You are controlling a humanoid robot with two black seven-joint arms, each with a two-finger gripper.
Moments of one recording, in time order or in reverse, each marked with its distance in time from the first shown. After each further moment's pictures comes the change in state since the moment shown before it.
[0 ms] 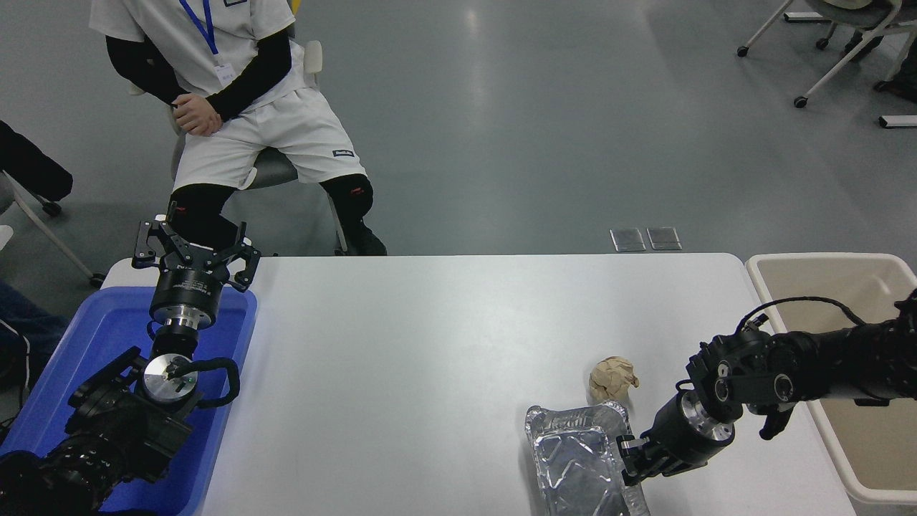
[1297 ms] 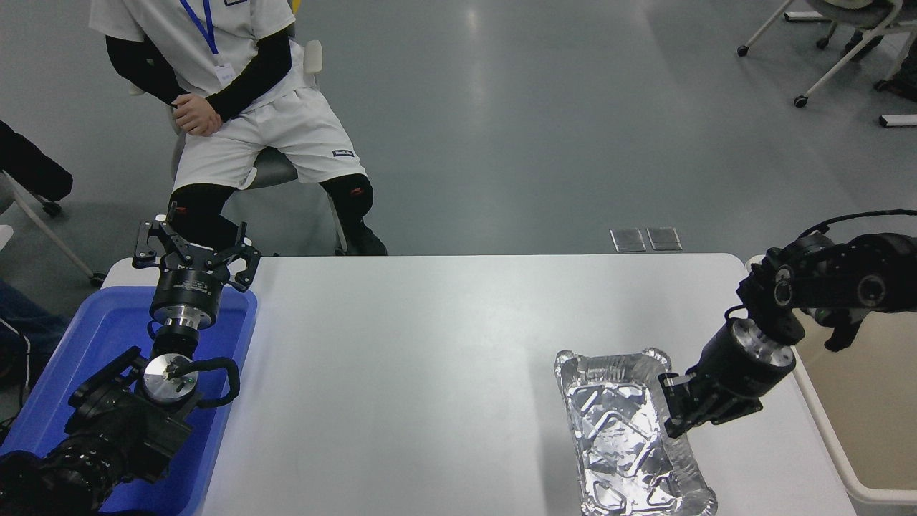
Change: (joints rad) left arm 0.000 0.000 0.000 0.000 0.000 0.000 0.001; right arm 0.459 -0.223 -0.072 0.200 0.031 0.245 -0.094
